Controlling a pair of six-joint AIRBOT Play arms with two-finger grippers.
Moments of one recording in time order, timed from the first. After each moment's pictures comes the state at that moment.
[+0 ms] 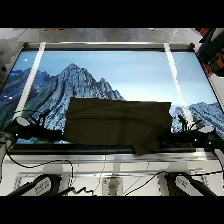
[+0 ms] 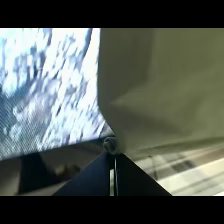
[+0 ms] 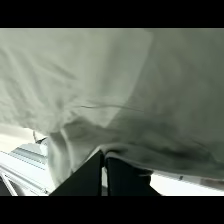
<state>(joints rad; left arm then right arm) 0.31 -1.20 0.63 1.08 -1.13 -1.02 -0.46 -1.09 0.46 -0.81 1.25 1.11</state>
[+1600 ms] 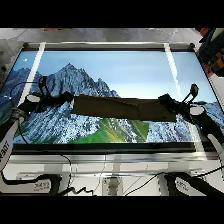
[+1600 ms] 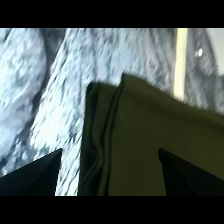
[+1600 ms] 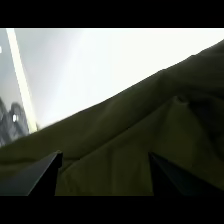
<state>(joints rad) 0.12 -1.49 0.98 0.71 -0.65 -1.04 -0.13 -1.19 0.74 -0.71 0.48 1.30</state>
